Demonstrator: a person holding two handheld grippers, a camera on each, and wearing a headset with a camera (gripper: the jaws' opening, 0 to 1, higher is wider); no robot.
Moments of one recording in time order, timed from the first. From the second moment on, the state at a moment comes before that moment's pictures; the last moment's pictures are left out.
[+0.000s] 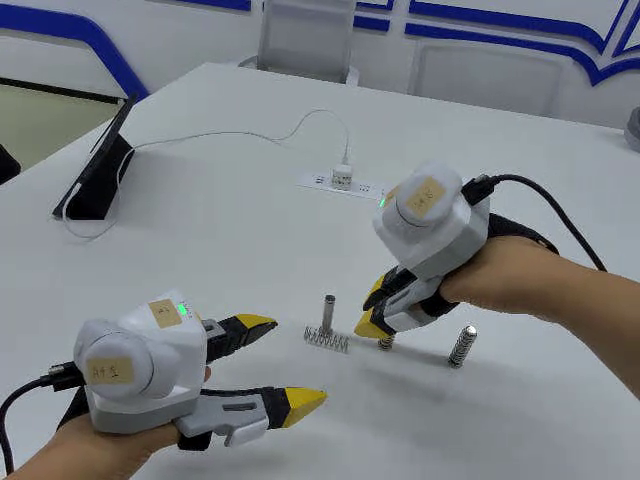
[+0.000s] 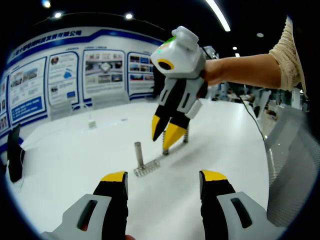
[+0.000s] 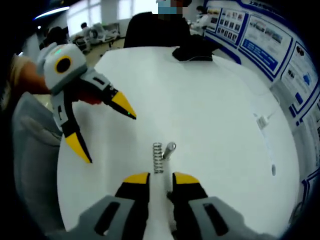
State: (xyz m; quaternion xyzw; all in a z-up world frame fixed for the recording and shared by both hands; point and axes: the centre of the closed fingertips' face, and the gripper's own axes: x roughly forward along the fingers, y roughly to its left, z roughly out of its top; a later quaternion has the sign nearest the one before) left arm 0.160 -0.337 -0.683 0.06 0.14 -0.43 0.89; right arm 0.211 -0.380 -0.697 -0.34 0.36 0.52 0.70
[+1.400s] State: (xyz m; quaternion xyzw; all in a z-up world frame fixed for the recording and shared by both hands) left arm 0.163 -0.330 -0.687 0.07 0.14 -0.42 0.89; right arm 0.208 -0.370 -0.728 -0.35 0.40 0.53 0.67
